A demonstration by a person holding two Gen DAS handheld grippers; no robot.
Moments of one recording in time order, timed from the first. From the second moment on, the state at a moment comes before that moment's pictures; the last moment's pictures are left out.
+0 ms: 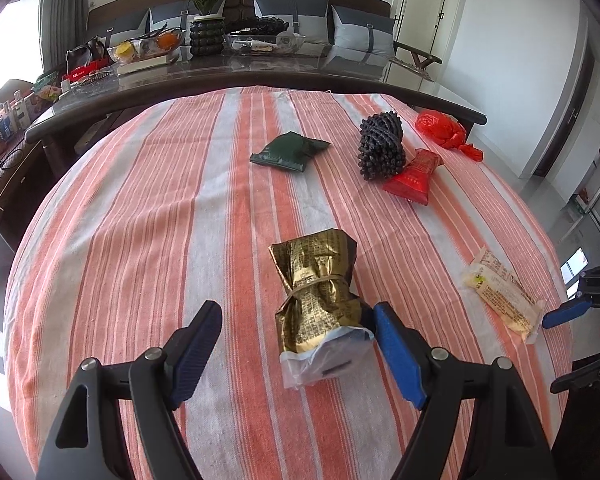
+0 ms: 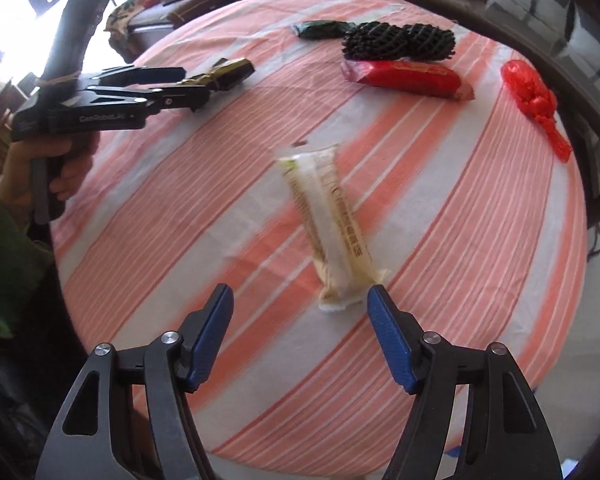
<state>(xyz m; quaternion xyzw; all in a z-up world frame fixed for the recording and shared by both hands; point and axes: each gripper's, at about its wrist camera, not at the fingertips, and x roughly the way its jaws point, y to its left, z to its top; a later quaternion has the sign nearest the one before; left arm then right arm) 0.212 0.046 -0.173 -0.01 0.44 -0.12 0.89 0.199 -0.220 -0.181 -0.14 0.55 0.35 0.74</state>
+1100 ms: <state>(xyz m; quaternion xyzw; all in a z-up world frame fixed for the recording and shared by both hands) 0.191 -0.034 -0.147 -0.05 0.42 -0.22 0.88 0.212 -0.277 -0.155 0.00 0.50 0.21 0.84</state>
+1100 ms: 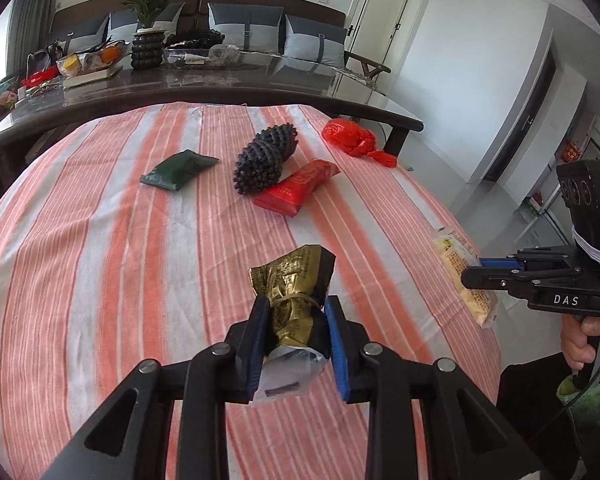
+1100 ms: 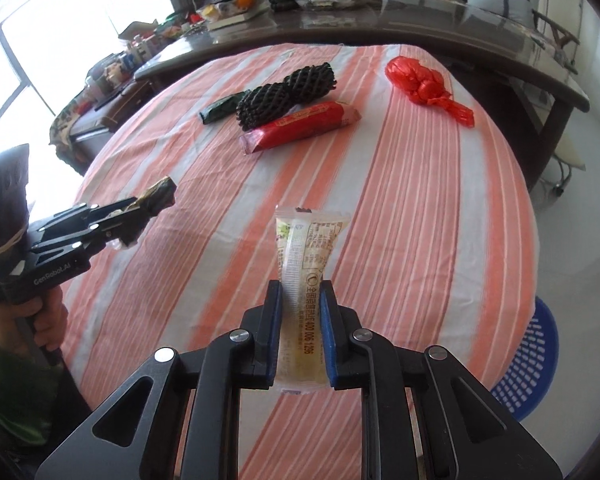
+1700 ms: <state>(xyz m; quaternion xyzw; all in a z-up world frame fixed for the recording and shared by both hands) 0.205 -0.301 -0.137 -0.02 0.44 -0.38 0.81 0.208 -0.512 -0.154 0.06 0.49 0.01 0.87</state>
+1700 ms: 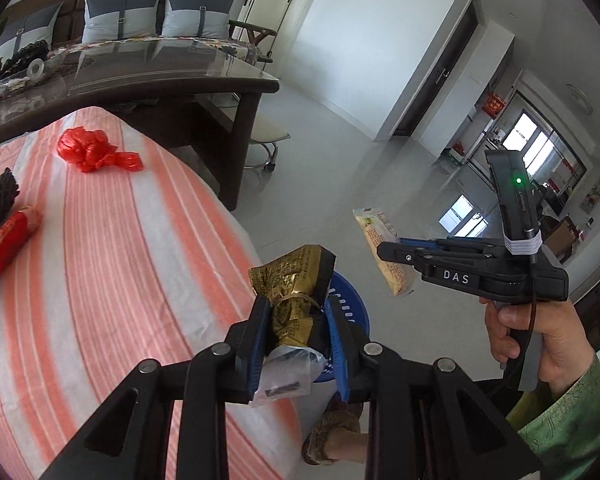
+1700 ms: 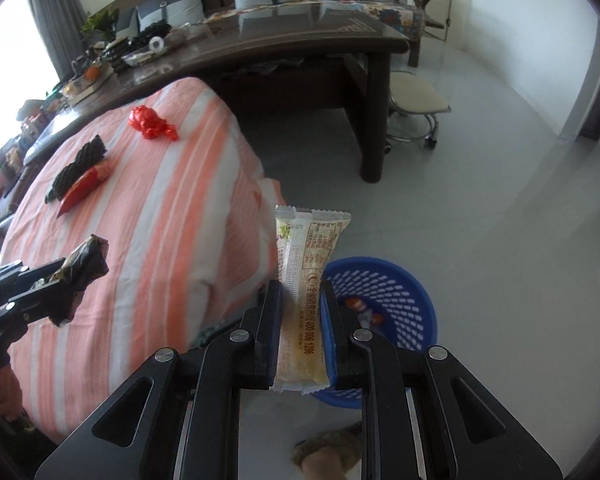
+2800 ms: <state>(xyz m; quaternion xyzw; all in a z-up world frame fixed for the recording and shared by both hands) 0.219 -0.397 -0.169 0.03 0.41 -0.38 0.83 0.200 -0.622 -0.202 0.09 0.45 -0.06 0.89</state>
